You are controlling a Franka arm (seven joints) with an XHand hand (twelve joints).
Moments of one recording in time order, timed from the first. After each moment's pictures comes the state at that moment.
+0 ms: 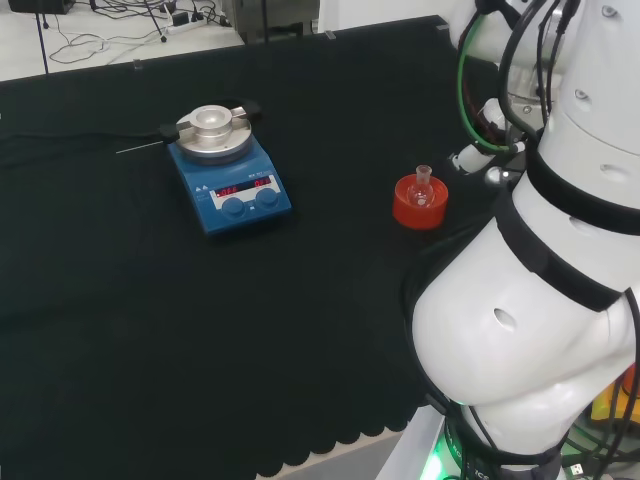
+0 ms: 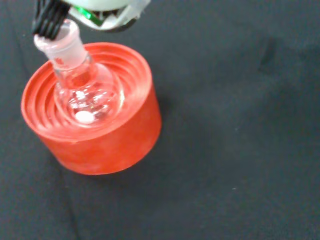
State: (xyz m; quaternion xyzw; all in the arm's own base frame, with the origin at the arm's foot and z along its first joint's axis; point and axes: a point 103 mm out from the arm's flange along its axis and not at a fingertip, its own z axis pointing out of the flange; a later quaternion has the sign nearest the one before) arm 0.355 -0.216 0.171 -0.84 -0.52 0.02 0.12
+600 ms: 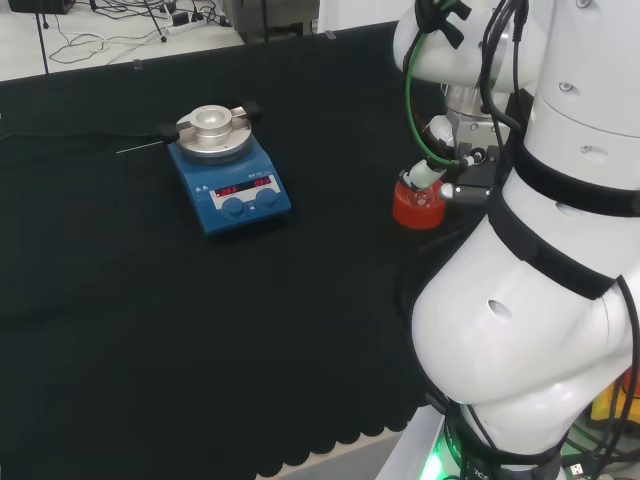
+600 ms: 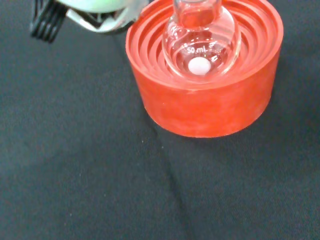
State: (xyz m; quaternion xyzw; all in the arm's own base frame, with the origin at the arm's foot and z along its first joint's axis) arm 0.385 -0.157 0.139 -0.81 -0.57 0.02 0.13
